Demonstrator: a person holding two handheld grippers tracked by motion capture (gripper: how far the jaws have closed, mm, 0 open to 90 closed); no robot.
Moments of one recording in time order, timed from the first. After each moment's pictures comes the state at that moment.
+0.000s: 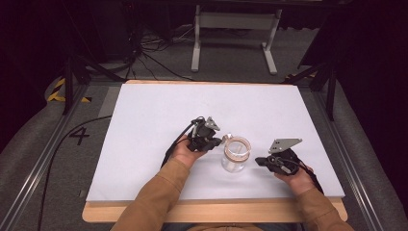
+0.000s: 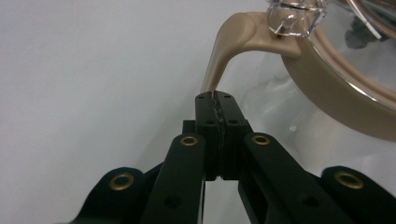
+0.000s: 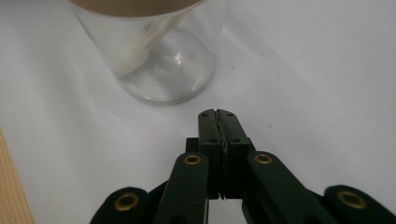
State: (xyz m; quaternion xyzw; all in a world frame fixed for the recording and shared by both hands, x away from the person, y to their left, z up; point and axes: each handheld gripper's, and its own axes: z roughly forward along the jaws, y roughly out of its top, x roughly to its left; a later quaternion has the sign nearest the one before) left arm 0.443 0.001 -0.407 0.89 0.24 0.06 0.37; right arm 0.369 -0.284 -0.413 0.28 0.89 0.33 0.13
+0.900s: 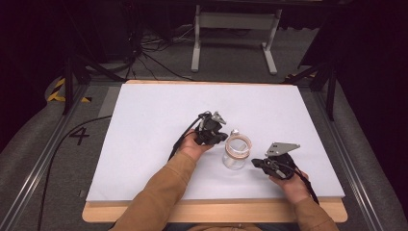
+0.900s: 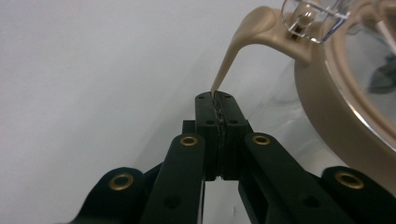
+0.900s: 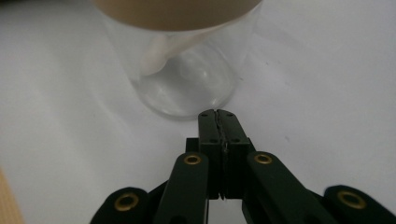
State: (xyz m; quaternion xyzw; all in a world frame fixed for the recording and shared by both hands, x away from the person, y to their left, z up) left arm 0.467 -0.012 -0.407 0.89 0.24 0.04 0.39; right arm 0.359 -0.268 -0.421 0.31 0.87 0.35 0.15
